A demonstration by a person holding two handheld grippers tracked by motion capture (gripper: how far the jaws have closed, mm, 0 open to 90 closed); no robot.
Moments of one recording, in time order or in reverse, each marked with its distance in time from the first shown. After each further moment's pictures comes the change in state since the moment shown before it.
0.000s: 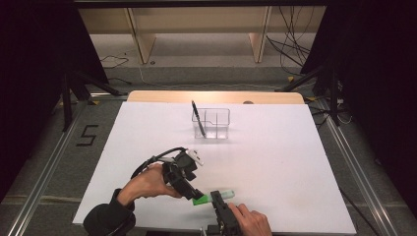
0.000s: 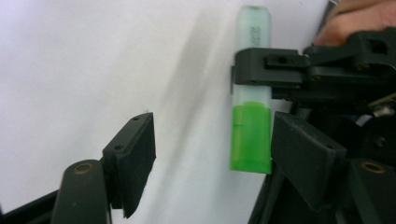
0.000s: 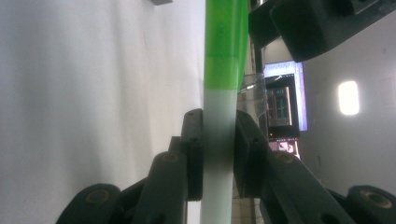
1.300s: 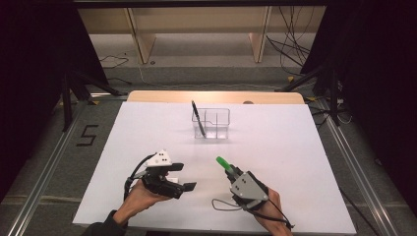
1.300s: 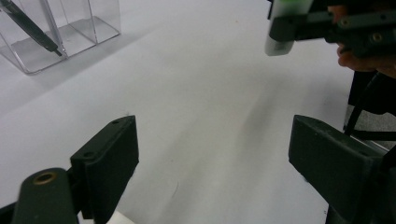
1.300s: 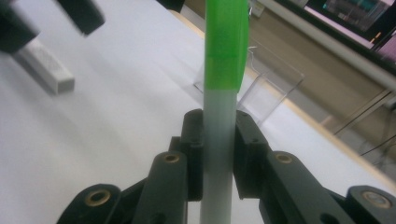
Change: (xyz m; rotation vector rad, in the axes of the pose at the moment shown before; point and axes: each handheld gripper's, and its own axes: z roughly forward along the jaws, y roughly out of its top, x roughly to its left) left arm 0.017 -0.076 0.013 -0.555 0.092 -0.124; right arm -0.088 -0.067 0.030 -0.052 0.239 0.929
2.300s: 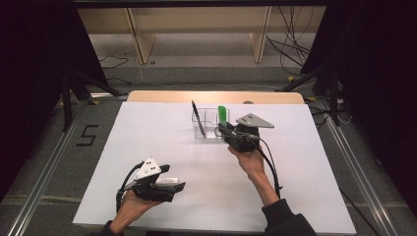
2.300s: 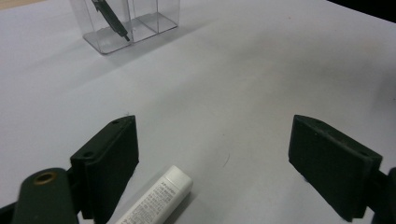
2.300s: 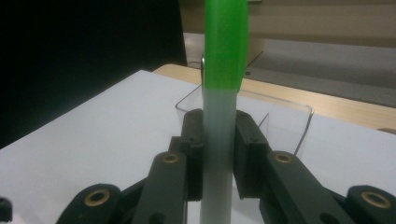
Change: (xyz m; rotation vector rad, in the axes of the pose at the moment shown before) left arm 0.005 -0.032 -0.013 -0.064 0.193 -0.022; right arm -0.087 0.050 0.093 -0.054 0.128 0.511
